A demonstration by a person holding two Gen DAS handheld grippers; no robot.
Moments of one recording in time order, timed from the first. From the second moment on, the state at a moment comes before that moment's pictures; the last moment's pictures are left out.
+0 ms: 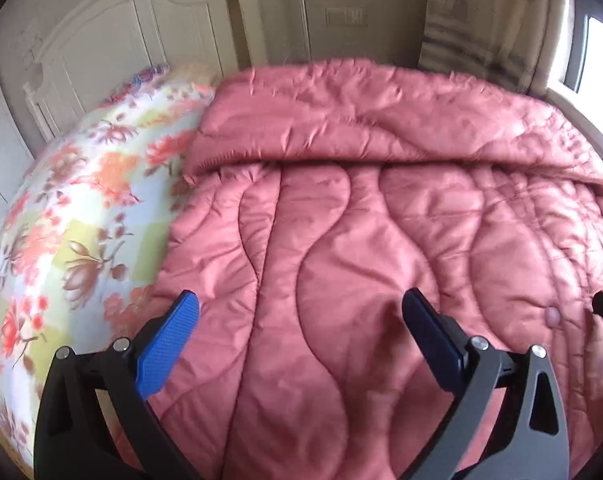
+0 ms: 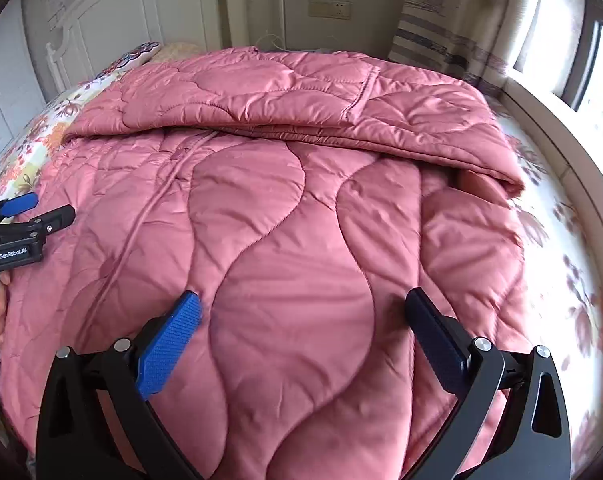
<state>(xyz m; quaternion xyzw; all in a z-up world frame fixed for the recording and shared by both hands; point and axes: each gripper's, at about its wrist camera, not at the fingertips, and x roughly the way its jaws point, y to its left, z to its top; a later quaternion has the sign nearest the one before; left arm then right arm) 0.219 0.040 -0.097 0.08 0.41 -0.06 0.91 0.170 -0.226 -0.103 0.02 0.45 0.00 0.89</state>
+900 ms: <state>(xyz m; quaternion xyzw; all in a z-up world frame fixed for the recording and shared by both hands) 0.122 0.051 -0.118 0.13 0.39 -0.09 0.91 0.082 -0.202 -0.116 -0.06 0.44 0.08 0.89</state>
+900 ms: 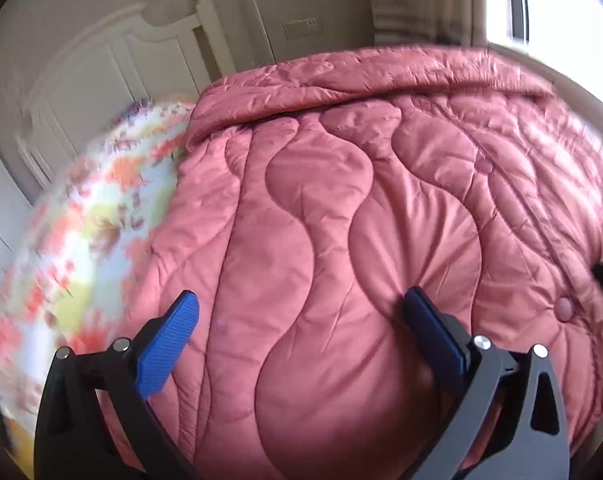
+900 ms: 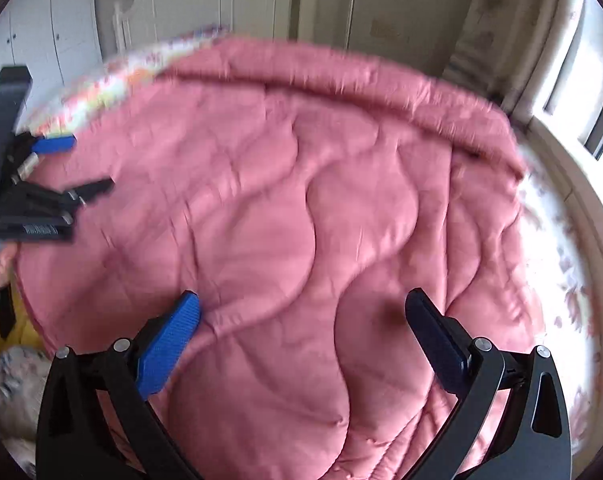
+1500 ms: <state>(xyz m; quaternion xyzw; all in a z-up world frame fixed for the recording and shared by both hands) 0.105 0.139 -0.096 0.06 0.38 -0.02 0.92 0.043 -0.266 -0.101 -0.03 0.41 0.03 0.91</state>
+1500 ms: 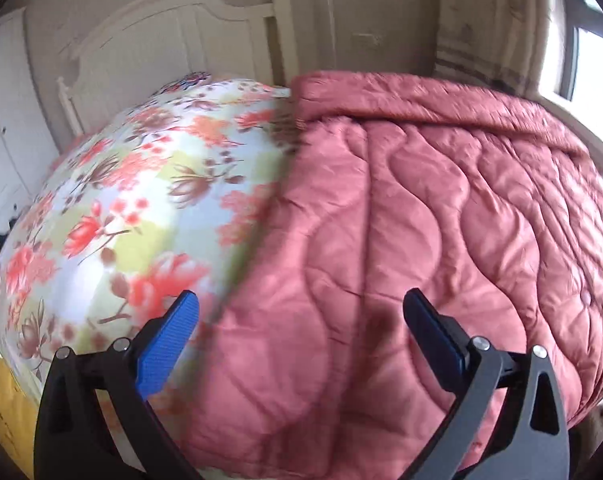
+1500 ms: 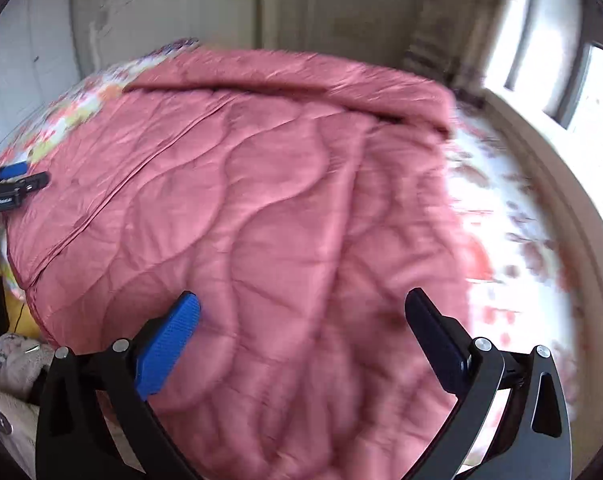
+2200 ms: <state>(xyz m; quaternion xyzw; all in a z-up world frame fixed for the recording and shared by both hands) 0.098 0.154 -0.109 0.00 0.41 -0.07 0.91 -0.031 -0.337 -0.120 0.08 0.40 0.06 0.91</state>
